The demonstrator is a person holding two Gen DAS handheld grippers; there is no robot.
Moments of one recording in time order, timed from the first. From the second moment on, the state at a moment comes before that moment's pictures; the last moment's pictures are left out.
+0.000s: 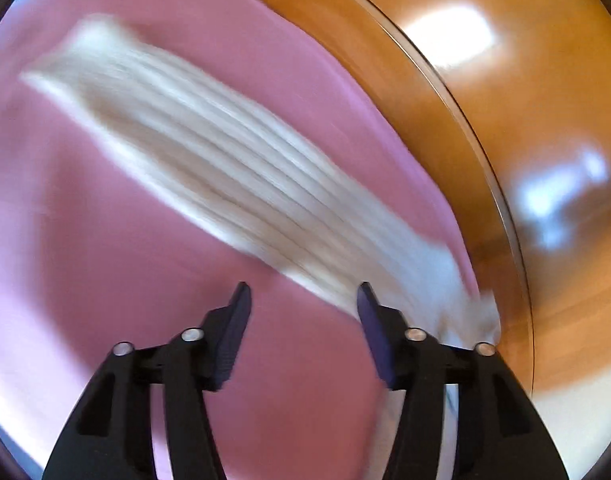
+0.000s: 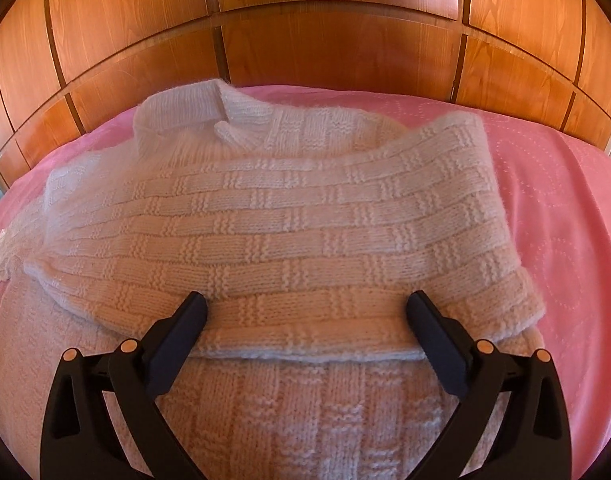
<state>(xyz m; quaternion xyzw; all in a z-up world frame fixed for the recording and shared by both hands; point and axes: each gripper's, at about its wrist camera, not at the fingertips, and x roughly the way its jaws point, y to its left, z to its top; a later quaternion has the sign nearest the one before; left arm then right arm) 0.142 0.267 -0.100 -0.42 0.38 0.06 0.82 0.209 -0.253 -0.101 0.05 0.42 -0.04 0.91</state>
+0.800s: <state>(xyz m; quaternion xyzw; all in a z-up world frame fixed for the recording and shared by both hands) 0.173 0.351 -0.073 -0.46 0.31 0.12 0.83 0.210 -0.252 -0.101 0.05 0.42 -0.04 0.91</state>
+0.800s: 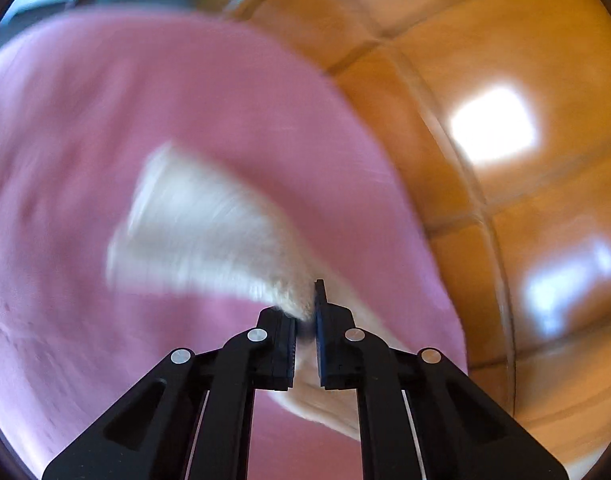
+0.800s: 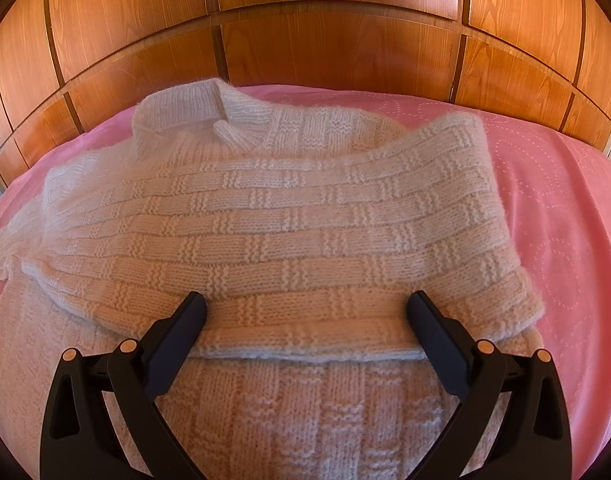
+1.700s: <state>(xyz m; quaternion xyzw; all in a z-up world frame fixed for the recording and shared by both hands) 0.187 0.008 -0.079 -0.10 0.43 -0.10 0.89 0.203 -0.264 -0.100 0.07 0.41 -0.03 0.91</state>
